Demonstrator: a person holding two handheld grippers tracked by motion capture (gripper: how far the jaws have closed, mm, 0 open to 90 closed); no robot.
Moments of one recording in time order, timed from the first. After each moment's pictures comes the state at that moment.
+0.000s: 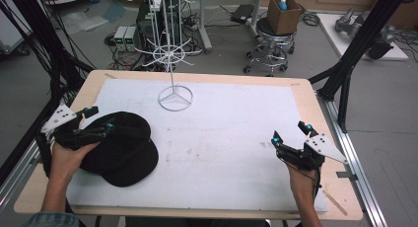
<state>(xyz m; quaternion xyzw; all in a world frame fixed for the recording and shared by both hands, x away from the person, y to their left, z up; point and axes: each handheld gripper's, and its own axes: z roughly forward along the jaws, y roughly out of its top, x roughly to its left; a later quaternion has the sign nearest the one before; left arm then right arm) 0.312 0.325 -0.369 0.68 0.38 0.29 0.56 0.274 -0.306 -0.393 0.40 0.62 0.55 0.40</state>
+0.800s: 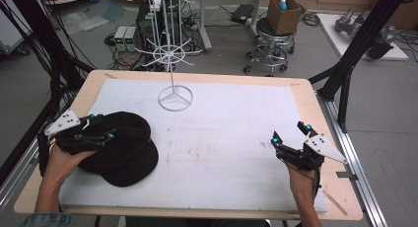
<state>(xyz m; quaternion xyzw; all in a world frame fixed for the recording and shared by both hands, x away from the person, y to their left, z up) 0.316 0.328 -0.387 0.74 0.33 0.24 0.53 0.274 -0.305 -0.394 0.40 0.62 0.55 0.39</state>
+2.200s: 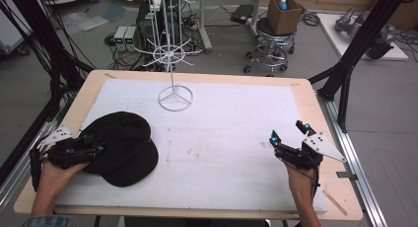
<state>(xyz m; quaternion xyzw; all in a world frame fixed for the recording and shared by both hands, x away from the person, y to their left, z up) 0.298 0.361 -0.436 0.74 0.43 0.20 0.48 0.276 -0.302 -0.392 0.40 0.62 0.55 0.39</state>
